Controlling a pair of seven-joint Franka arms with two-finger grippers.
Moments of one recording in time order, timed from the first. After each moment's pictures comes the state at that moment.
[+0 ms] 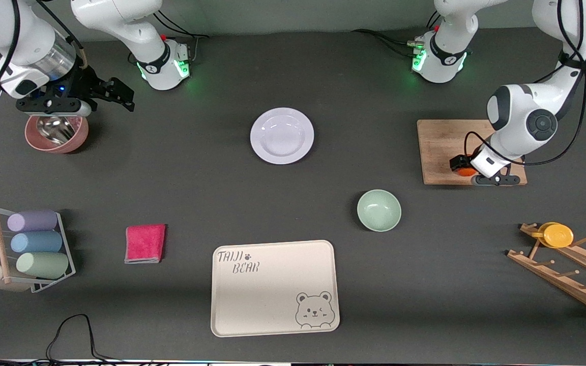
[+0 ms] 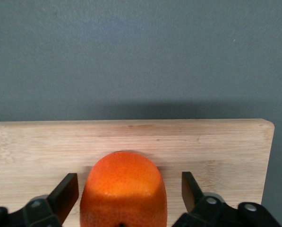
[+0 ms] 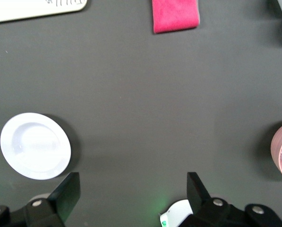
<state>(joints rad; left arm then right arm) 0.31 0.19 -0.24 -2.53 0.04 2.61 0.04 0.32 -0.36 -0.08 -2.08 0.02 1.64 0.32</state>
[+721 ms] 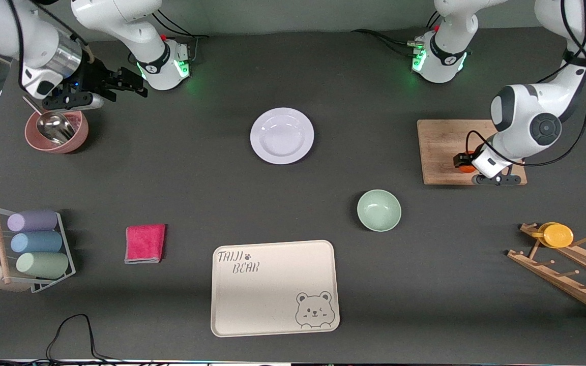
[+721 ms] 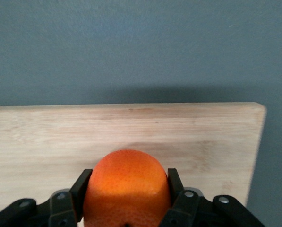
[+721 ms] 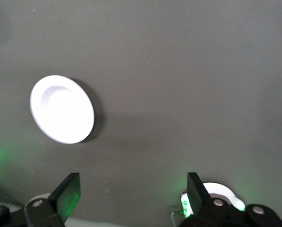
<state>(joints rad) 0.31 0.13 -0.26 -2.46 0.04 2.40 0.04 0.36 -0.44 -0.21 -2.25 0.21 1.65 0.17</state>
